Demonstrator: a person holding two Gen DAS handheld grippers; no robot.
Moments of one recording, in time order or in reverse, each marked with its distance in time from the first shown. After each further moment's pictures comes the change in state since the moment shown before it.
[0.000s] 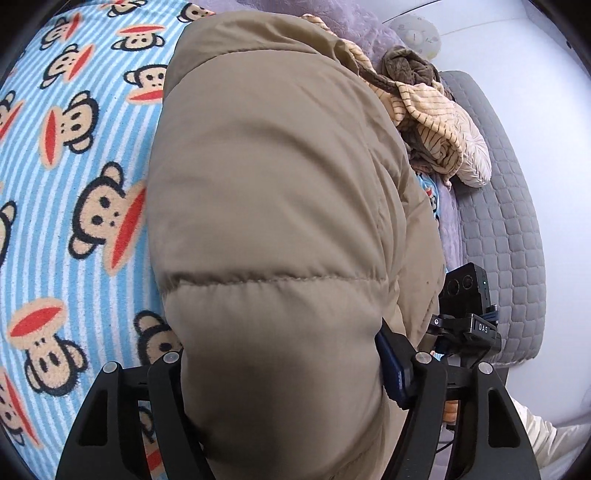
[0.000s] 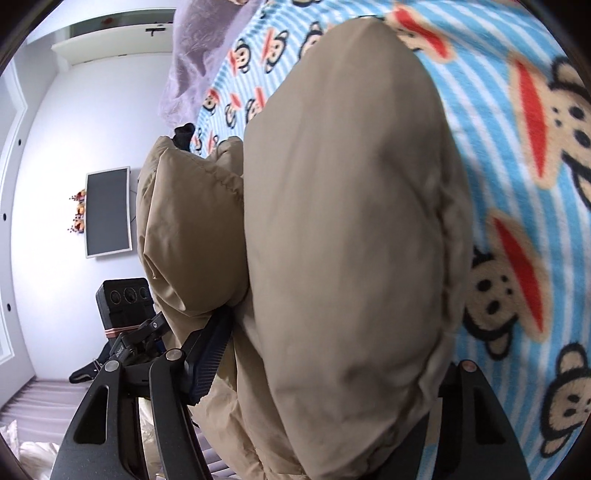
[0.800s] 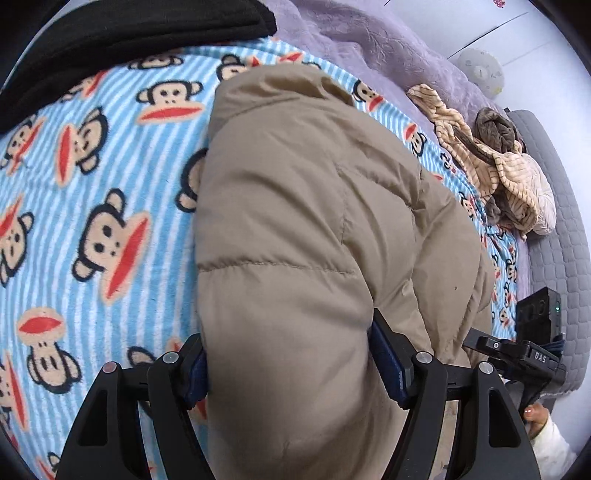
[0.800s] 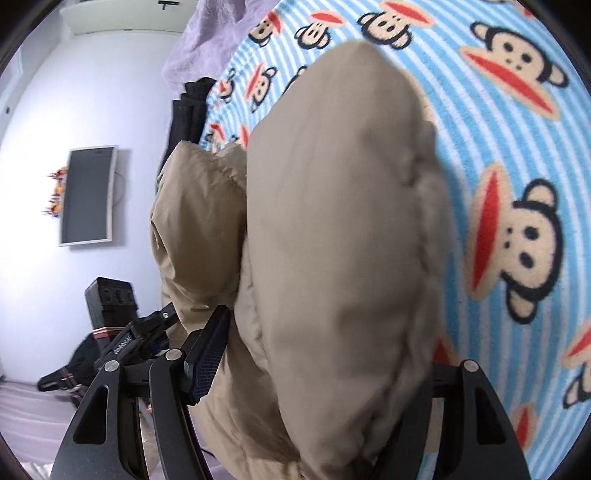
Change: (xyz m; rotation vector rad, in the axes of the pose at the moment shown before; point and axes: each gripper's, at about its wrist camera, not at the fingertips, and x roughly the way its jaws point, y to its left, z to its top) left arm -0.161 0.187 0.051 -0.049 -0.130 0.308; right arm 0.166 0.113 -0.006 -0.066 -0.018 -0.125
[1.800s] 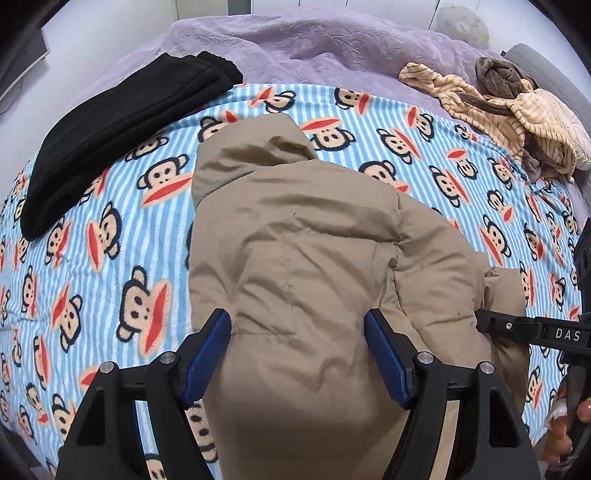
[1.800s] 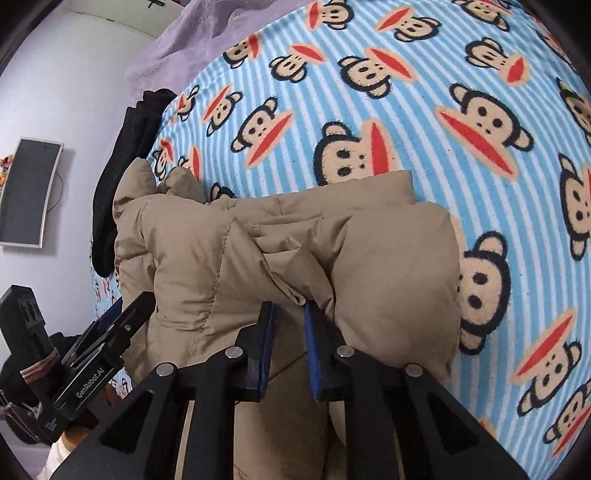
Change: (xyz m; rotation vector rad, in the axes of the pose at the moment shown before) left arm 0.014 -0.081 -0.003 0.248 -0.097 0.303; right arm 0.002 0.042 0.007 -0.060 -0.123 -0.298
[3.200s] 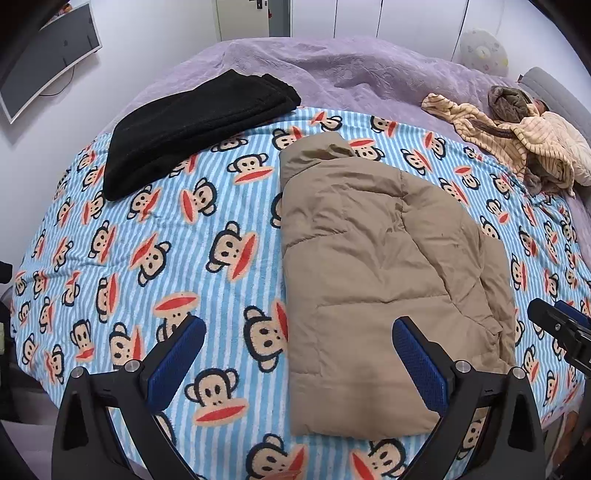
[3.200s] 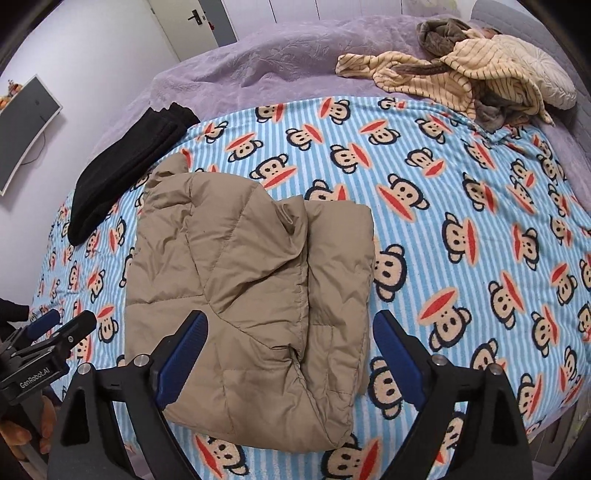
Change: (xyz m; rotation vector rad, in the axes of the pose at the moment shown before) left arm -0.115 0.036 -0.079 -0.081 -0.085 0.098; right arm -0.100 0.078 -0.110 -0.225 -0.288 -0.350
